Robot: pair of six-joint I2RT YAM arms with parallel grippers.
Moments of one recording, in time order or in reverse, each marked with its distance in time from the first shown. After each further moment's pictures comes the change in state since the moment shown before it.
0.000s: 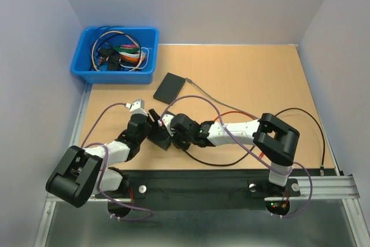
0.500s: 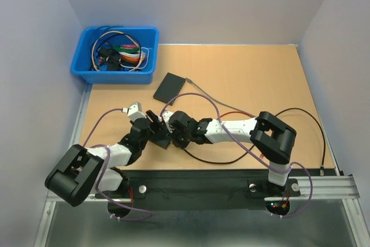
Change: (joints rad) left arm -0.093 0.002 -0.051 0.090 -0.253 -0.083; right arm -0.019 0.045 0.063 -0.044 -0.003 0.079
